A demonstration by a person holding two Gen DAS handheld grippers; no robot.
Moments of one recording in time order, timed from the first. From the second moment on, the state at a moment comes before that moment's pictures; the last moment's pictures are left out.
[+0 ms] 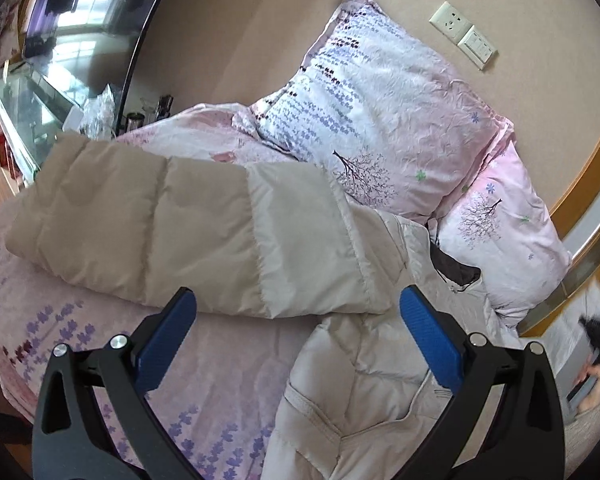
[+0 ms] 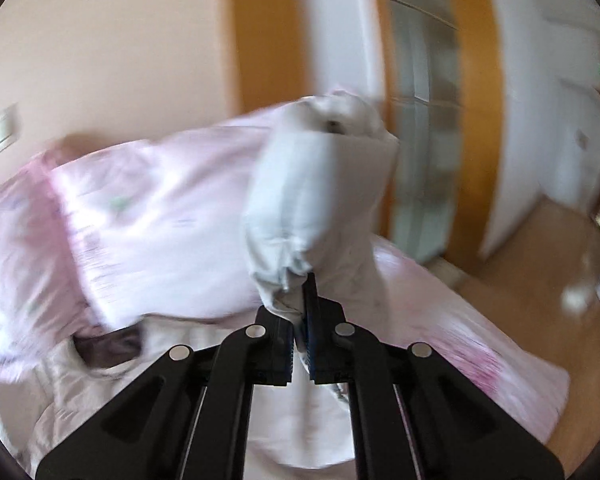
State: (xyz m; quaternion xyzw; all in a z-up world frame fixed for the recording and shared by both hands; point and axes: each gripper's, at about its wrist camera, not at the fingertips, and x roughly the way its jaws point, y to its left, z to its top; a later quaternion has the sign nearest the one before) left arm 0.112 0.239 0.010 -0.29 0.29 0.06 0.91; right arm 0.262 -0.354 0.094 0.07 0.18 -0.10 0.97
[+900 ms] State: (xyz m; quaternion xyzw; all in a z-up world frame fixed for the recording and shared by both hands) left arm 0.108 0.236 0.012 -0.24 0.28 0.06 0.93; right arm 0.294 -0.071 -0.050 -0.27 0.43 0.16 0.85
